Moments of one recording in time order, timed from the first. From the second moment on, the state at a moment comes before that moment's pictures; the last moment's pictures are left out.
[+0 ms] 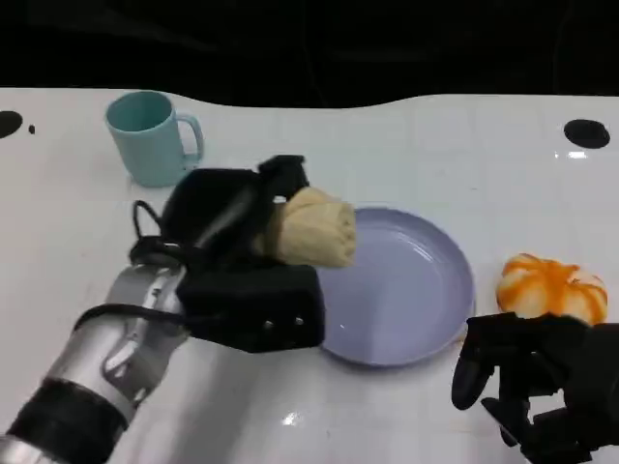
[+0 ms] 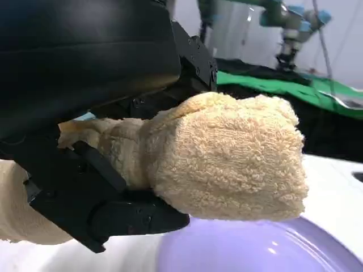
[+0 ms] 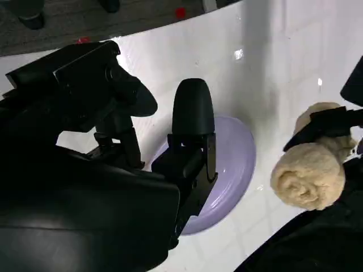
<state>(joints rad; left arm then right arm) -0.56 0.22 -0.44 0.44 0.68 -0.14 0.12 0.12 -0.44 0.16 -0.66 -0.05 0.59 0.41</state>
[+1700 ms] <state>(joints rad) -0.40 0.27 -0.38 -0.05 0.47 0.02 -0.41 0.11 -0.44 0.15 -0.65 -0.05 0.59 0.41</state>
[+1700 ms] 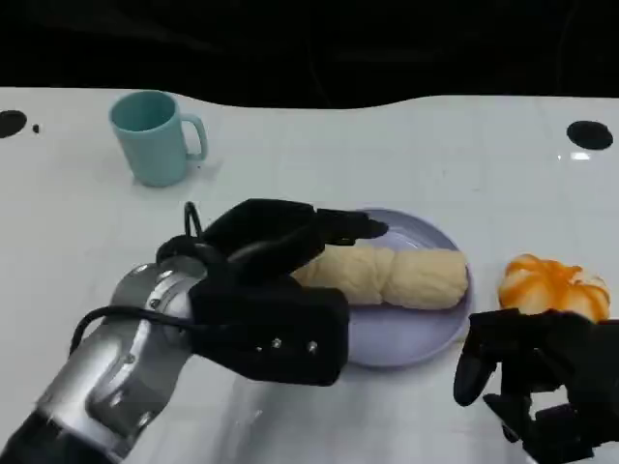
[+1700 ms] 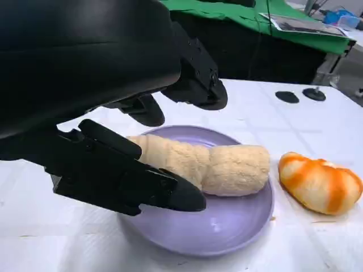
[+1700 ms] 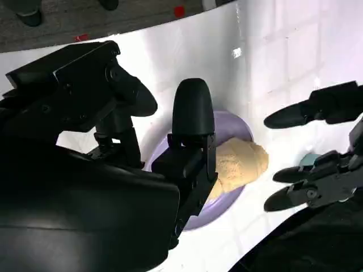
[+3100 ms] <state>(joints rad) 0.04 0.26 0.02 -0.53 -0.31 0.74 -0.37 0.12 -0.45 0.11 -0.65 -0.03 0.56 0.42</state>
